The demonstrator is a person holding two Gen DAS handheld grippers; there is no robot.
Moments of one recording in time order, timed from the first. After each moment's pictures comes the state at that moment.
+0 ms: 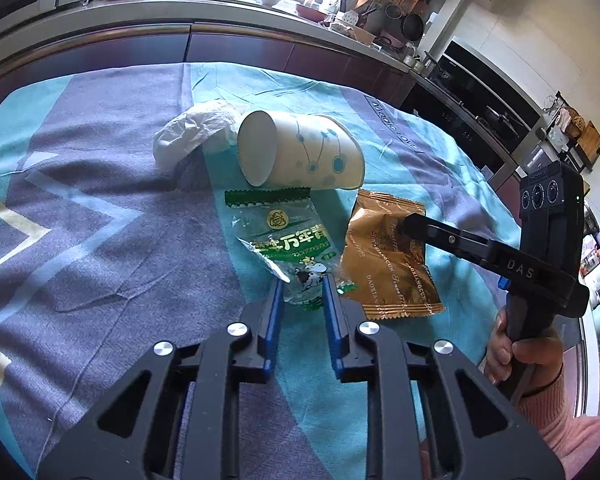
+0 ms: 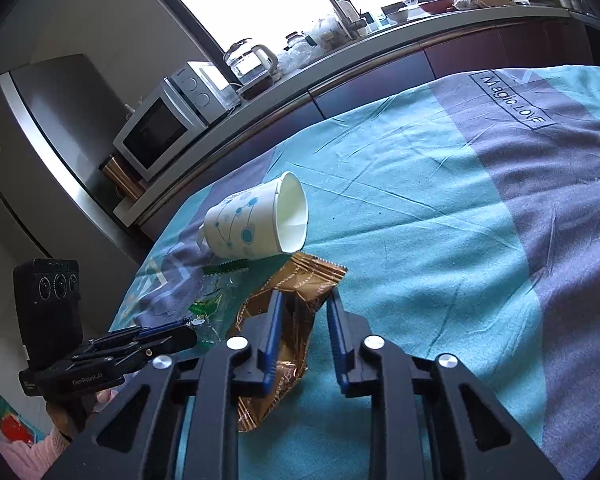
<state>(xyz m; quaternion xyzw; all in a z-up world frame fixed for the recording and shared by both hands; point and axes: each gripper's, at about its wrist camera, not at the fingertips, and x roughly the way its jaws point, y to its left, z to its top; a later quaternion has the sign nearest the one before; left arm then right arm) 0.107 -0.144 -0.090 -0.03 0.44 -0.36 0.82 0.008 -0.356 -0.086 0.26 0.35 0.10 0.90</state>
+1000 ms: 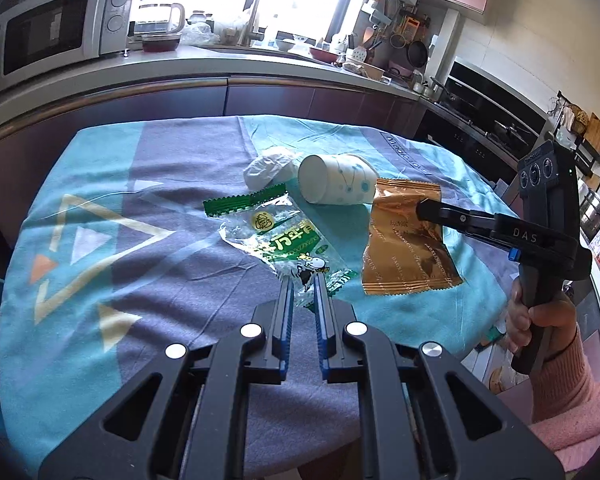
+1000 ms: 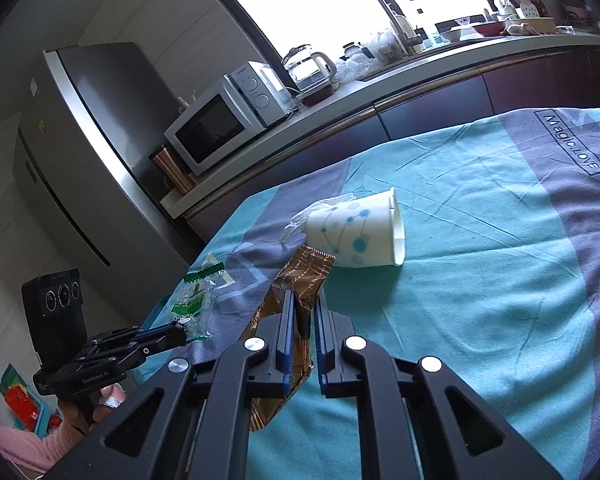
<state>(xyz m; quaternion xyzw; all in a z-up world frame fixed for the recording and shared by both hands) 0.056 -0.049 -0.045 -0.01 0.37 -0.32 0.87 0.004 -0.308 -0.047 0.24 0.31 0.17 0.90</state>
